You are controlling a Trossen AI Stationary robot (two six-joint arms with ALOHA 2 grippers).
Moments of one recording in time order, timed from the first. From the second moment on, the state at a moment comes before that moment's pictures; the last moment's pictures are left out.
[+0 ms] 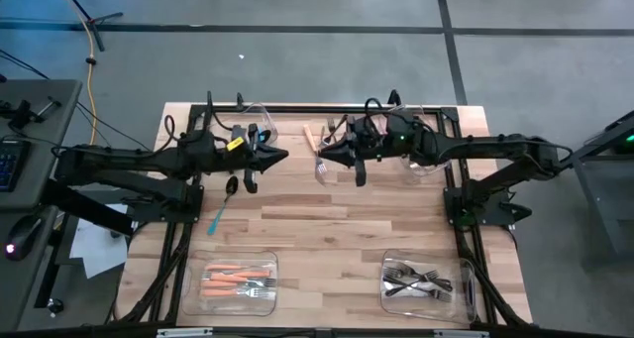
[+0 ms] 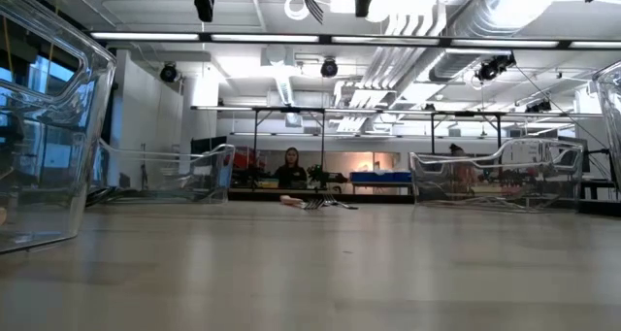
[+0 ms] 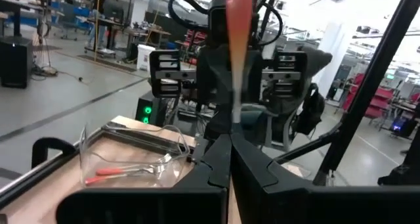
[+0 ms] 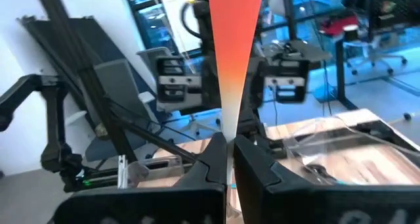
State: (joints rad) left arm 0.08 0.94 0.65 0.38 -0.03 -0.26; right arm -0.16 1.38 1.05 0.33 -0.28 0.25
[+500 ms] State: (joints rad) left arm 0.08 0.94 0.65 0.38 -0.03 -0.26; right arm -0.14 1.38 1.05 0.30 -0.30 0.25
